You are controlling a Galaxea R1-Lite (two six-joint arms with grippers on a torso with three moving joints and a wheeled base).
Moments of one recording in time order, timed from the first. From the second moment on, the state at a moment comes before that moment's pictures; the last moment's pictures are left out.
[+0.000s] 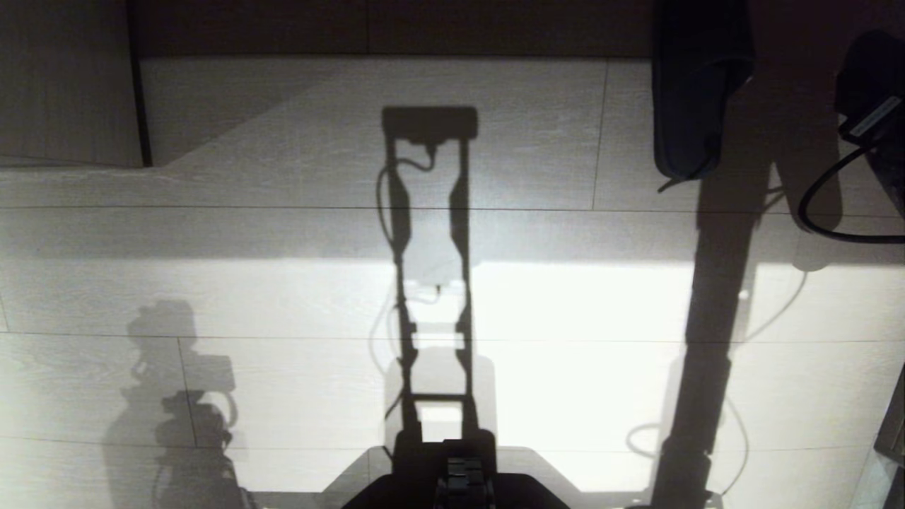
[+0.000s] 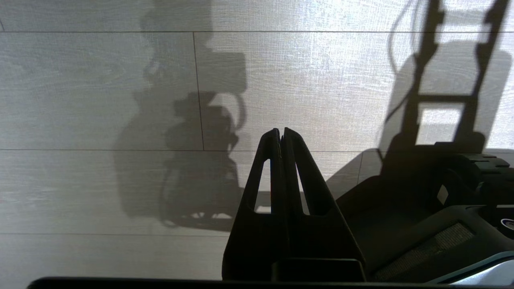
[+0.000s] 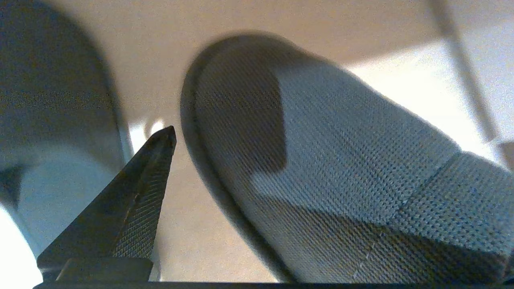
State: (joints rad) left arm 0.00 0.00 0.00 -0.01 0.00 -0.01; right arm -0.12 1.58 -0.98 -1.07 -0.38 0.15
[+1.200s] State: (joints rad) left arm 0.00 0.00 0.00 -0.01 0.00 -0.01; right arm -0.06 1.61 -1.06 -1.16 -0.70 0.13
